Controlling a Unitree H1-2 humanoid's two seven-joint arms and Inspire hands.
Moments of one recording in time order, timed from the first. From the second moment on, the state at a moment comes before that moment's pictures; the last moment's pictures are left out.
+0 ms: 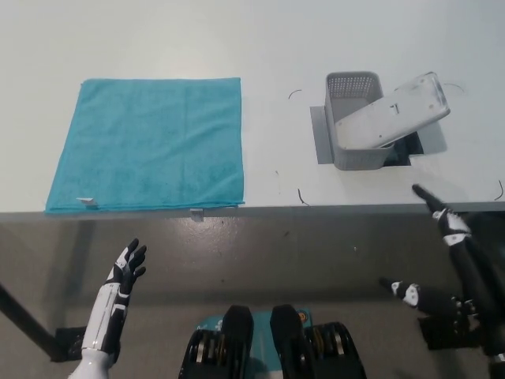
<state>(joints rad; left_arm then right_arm) -0.02 0.12 0.01 0.20 0.07 -0.36 0.02 -0.05 -0.27 0.09 -0.21 -0.42 -0.26 0.00</state>
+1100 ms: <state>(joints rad) -0.02 0.12 0.01 0.22 0.08 -0.38 0.02 -0.50 -0.42 0.20 -0.14 -1.09 0.04 0.38</state>
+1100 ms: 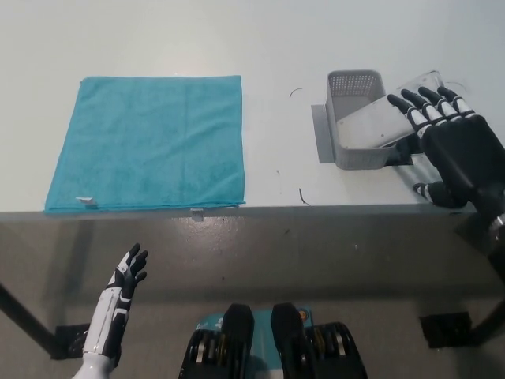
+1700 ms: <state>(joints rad) -0.02 0.12 0.01 0.22 0.08 -0.41 0.02 -0.63 -0.45 0.30 0.04 -1.24 0.09 0.44</state>
